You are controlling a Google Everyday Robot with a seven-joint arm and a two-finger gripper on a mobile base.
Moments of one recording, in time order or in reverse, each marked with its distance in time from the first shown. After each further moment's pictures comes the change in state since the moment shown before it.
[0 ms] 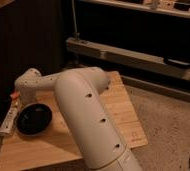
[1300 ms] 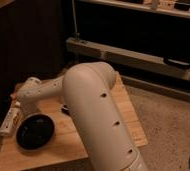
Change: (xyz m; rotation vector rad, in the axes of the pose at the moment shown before) arm 0.078 0.029 -0.015 -0.001 0.040 0.096
